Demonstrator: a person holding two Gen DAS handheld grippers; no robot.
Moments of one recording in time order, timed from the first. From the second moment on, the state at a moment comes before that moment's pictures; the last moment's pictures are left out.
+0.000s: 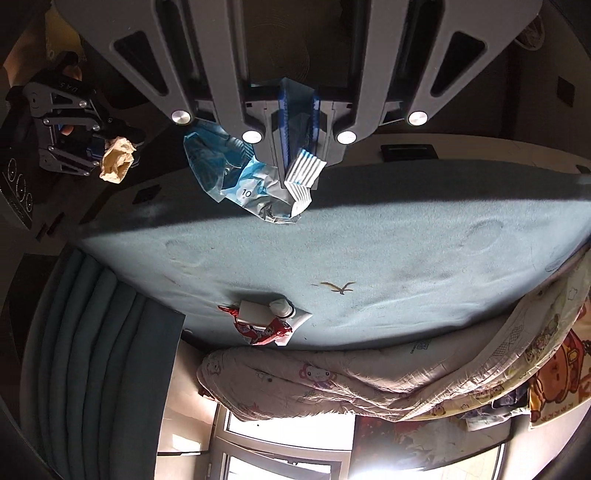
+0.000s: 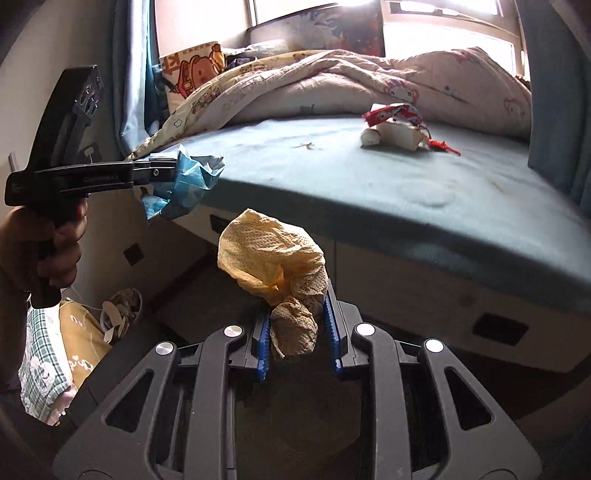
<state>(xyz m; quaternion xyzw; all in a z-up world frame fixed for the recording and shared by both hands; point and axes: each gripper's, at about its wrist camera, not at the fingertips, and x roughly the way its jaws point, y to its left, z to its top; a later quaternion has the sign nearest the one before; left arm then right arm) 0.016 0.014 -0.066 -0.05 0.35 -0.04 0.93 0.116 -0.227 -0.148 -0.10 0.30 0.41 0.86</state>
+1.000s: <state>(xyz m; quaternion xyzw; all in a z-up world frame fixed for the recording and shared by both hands) 0.025 -0.061 -0.377 -0.06 0.54 -0.10 0.84 0.150 -0.229 -0.381 -0.10 0.50 0.36 0.78</state>
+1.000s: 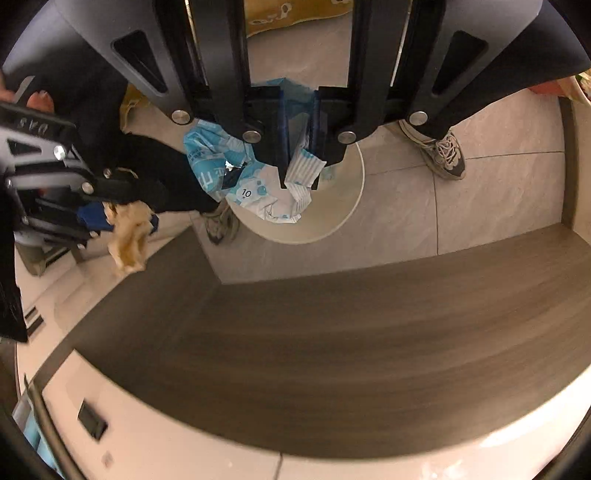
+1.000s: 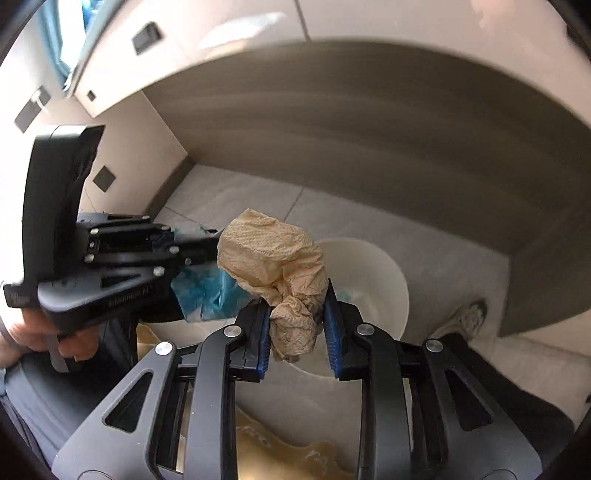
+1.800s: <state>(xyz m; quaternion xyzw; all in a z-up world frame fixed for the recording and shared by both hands) 0.049 -0.057 -0.412 -0.07 0.55 -0.06 0.83 0.179 -0.226 -0.410 -0.09 0.54 0.32 0.78</state>
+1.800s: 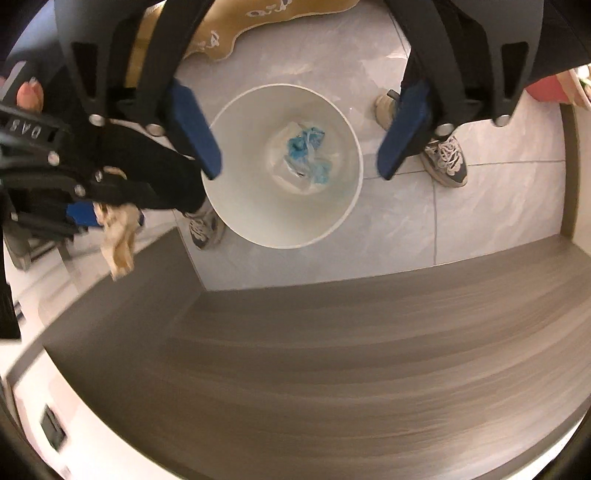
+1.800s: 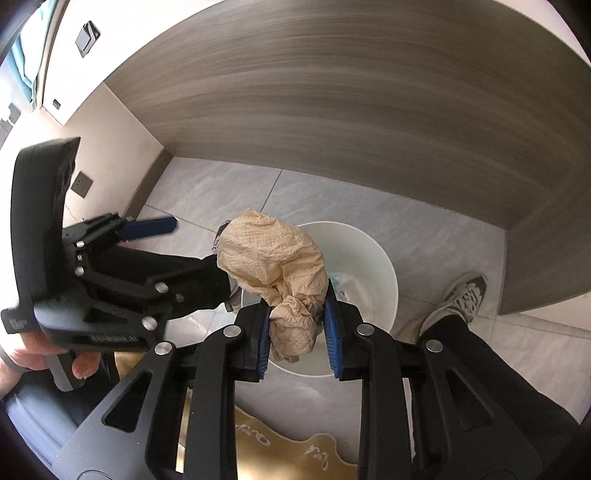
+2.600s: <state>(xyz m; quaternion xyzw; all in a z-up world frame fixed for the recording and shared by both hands) 0.049 -0.025 -0.404 -0.11 0.54 0.00 0.83 0.171 -0.223 -0.409 -0.11 0.53 0.30 0.79</state>
